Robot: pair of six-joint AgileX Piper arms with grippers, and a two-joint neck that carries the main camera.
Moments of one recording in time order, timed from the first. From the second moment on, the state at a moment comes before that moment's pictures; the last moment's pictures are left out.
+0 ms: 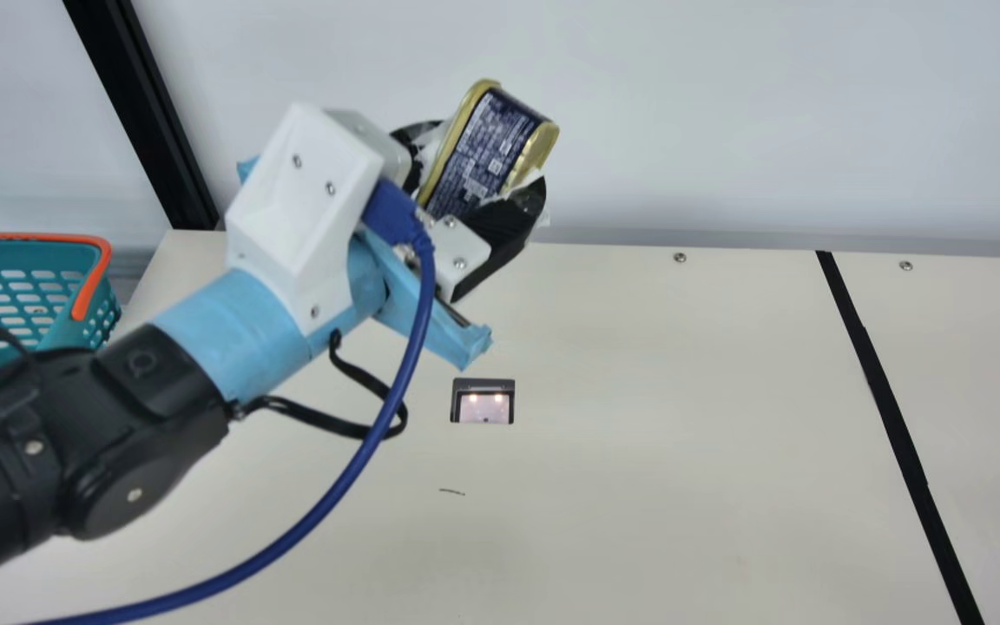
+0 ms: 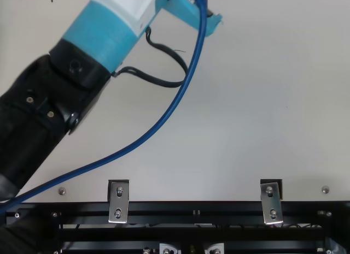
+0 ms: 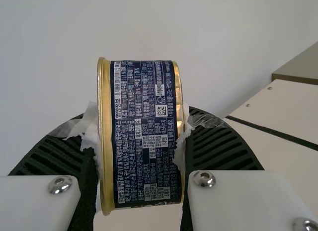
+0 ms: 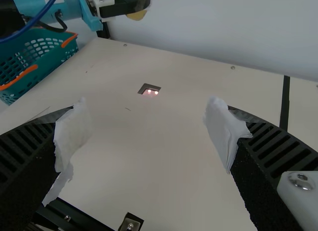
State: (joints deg) left arm -34.5 89.4 -59.0 10.6 -18.3 0.0; right arm 20.0 21.7 -61.4 7.2 69.9 0.0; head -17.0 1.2
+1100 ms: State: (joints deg) left arm -27.1 91.5 -82.8 -19.3 52.5 48.4; right arm 20.0 21.7 -61.4 7.2 69.9 0.0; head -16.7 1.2
